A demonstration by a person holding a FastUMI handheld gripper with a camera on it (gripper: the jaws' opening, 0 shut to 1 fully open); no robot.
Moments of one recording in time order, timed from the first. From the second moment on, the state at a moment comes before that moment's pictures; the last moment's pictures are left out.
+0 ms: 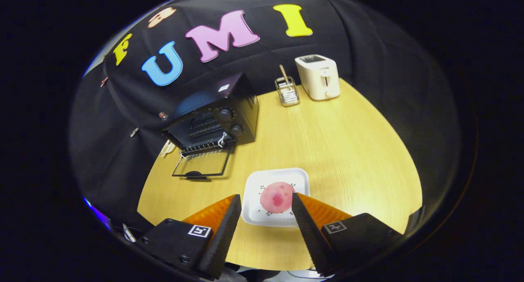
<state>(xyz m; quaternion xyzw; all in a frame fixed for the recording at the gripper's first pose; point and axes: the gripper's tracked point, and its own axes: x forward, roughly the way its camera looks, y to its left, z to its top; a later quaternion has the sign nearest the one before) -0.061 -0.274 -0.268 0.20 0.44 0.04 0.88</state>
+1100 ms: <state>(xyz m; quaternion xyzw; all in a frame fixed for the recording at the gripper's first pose) -0.036 -0.294 -0.424 0.29 0.62 0.08 0.73</state>
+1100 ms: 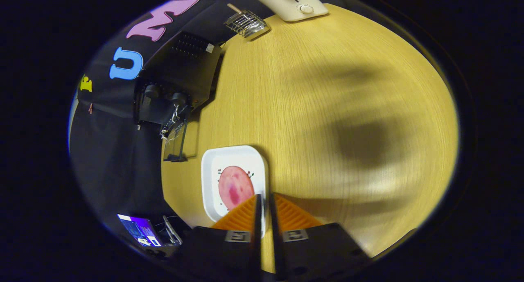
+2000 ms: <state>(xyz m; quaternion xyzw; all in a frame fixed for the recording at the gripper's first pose) -0.027 -0.278 -0.337 0.45 0.55 0.08 0.70</state>
